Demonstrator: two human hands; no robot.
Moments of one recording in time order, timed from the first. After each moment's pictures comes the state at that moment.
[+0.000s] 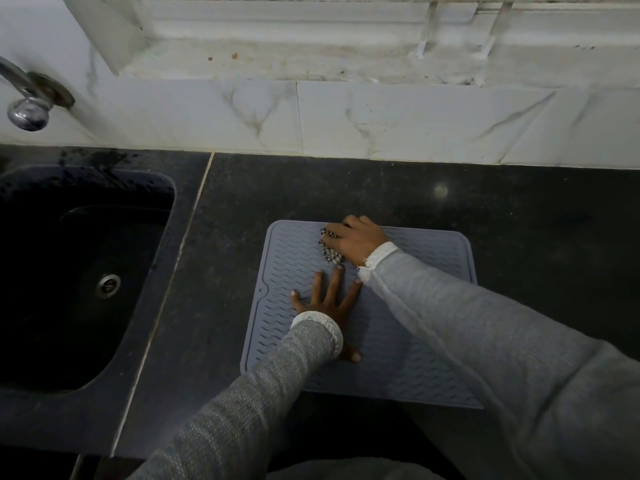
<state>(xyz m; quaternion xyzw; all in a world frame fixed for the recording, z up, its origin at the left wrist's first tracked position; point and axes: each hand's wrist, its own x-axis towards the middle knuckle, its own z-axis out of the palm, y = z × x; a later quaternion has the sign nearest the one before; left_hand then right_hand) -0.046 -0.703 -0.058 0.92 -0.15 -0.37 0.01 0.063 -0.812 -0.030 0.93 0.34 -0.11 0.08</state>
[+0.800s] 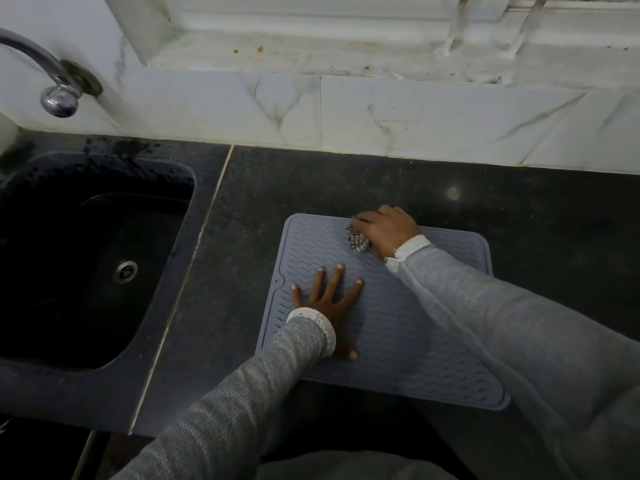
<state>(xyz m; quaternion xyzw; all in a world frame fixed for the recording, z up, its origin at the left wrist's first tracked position) -0.058 -0.671 -0.059 0.93 -0.15 -0.33 0.03 0.066 -0.821 -0.014 0.95 0.29 -0.10 0.07</state>
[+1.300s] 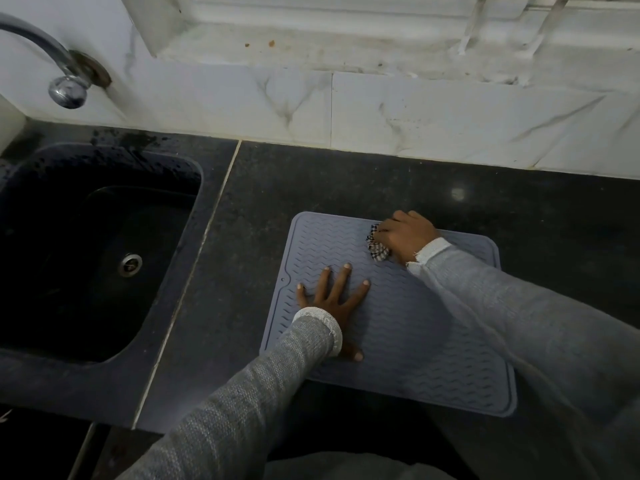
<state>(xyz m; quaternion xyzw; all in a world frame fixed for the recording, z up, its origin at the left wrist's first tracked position) -0.057 -0.669 -0.066 0.93 -0.15 -0.33 0.03 0.073 -0.843 -0.030 0.92 0.34 -0.11 0.14</state>
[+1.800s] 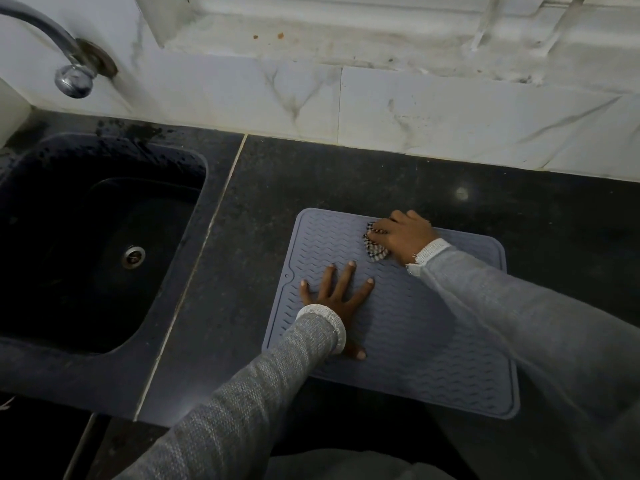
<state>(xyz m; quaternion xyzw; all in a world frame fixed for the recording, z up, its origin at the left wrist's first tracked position) -0.056 -0.669 -0.066 0.93 -0.15 -0.33 0.03 0.070 -0.833 -0.032 0.91 0.37 -0.12 0.15</state>
